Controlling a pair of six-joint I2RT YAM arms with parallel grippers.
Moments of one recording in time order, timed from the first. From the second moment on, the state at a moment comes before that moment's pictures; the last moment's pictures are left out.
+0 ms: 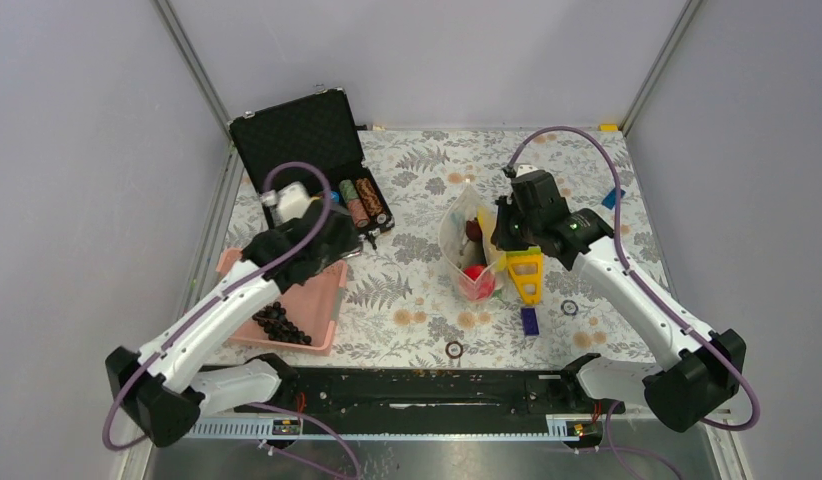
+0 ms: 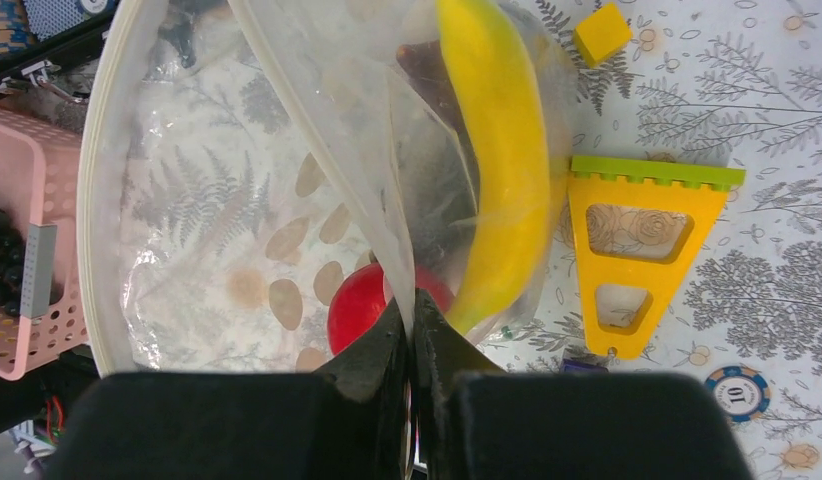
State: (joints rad) left arm -0.73 1.15 1.13 -0.85 -0.52 -0.98; right arm 0.52 1.23 1.15 -0.74 0.04 0.41
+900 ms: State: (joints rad) left arm -0.13 1.14 0.76 -1.09 -0.38 -1.19; right arm 0.47 1.29 1.12 -0.70 -0.05 0.42
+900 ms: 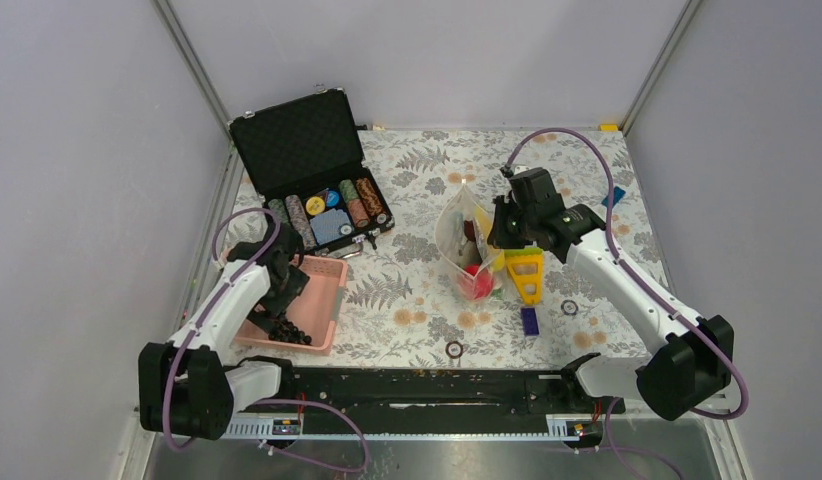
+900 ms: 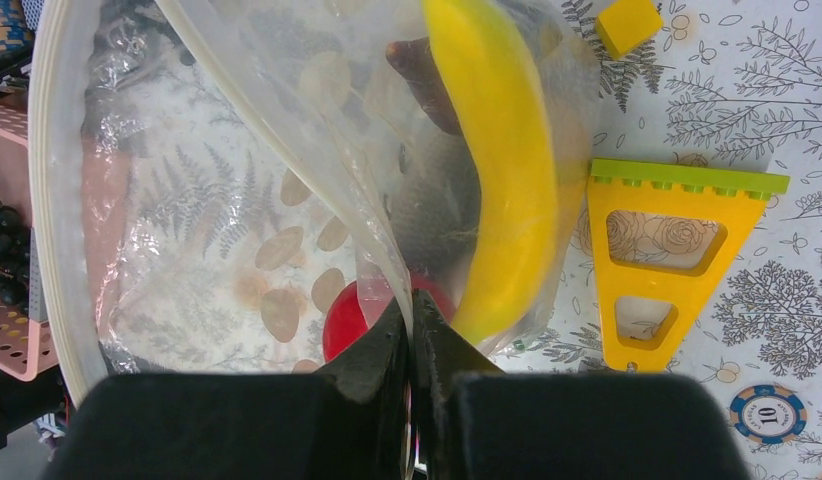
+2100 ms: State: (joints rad) left arm -0.12 1.07 0.63 -0.73 -0.22 -1.12; right arm 0.45 1.30 1.12 -0.70 -0.05 0.42
